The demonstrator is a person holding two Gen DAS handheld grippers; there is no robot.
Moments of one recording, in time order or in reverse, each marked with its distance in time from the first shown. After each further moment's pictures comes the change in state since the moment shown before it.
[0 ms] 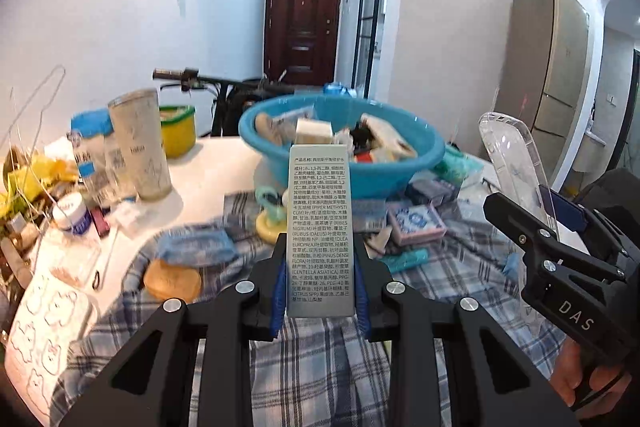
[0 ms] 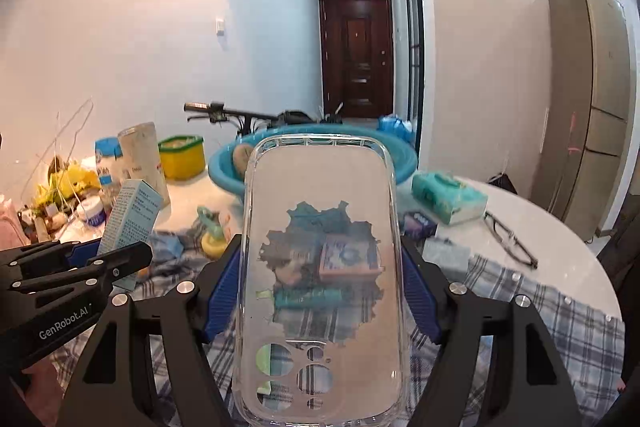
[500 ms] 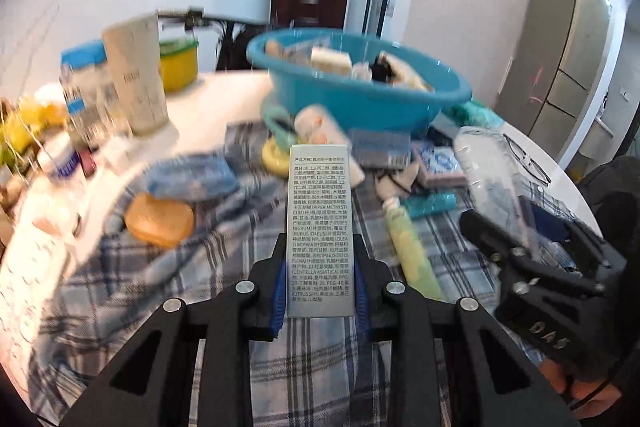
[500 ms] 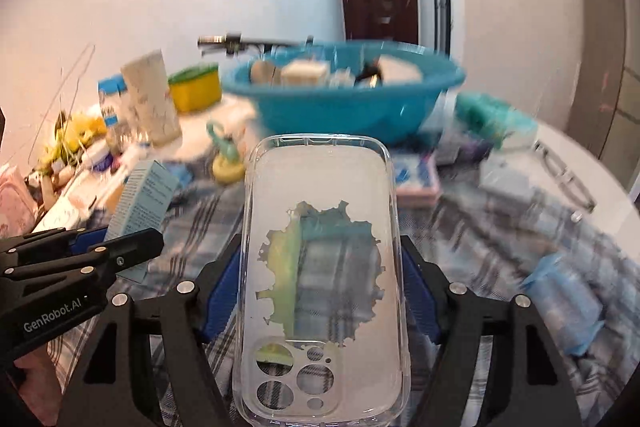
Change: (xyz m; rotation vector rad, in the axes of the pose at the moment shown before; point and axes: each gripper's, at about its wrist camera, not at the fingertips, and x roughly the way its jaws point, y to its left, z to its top) left arm 0.037 0.014 -0.036 -0.031 0.167 0.018; right arm 0.048 0.014 -0.048 0.016 0.206 0.083
